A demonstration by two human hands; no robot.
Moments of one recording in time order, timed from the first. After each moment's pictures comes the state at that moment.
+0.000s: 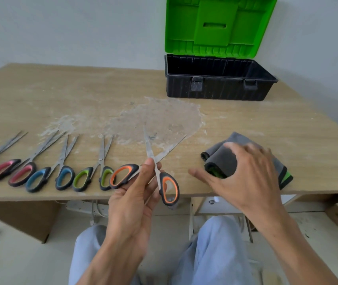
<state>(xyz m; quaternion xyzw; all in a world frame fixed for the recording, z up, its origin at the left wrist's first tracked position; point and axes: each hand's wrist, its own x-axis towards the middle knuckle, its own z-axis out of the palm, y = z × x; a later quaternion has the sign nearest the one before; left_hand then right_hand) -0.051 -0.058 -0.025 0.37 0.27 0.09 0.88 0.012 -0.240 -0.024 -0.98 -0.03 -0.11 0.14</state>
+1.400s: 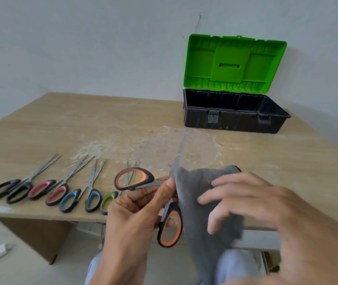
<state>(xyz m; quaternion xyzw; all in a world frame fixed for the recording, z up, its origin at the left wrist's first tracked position) -0.075 -0.034 0.033 0.53 0.17 0.14 0.82 -0.042 -0.228 0.083 -0.85 -0.46 0.01 0.26</state>
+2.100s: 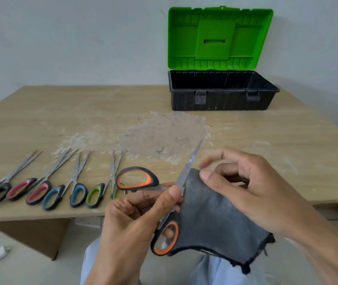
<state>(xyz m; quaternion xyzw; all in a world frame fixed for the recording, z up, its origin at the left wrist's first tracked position) -0.082 -0.042 0.010 0.59 0.12 0.08 0.79 -0.018 -0.229 0.038 -0.84 -0.22 0.06 0.49</state>
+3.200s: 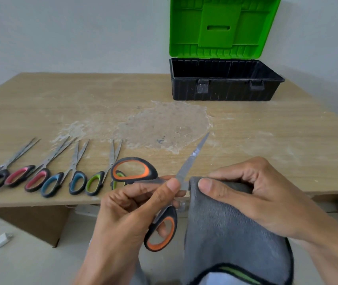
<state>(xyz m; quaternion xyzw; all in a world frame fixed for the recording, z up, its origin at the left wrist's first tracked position) -0.091 -0.039 0.013 0.58 0.14 0.06 0.80 -0.027 -0.230 0.034 -0.80 -0.27 0.14 0.52</state>
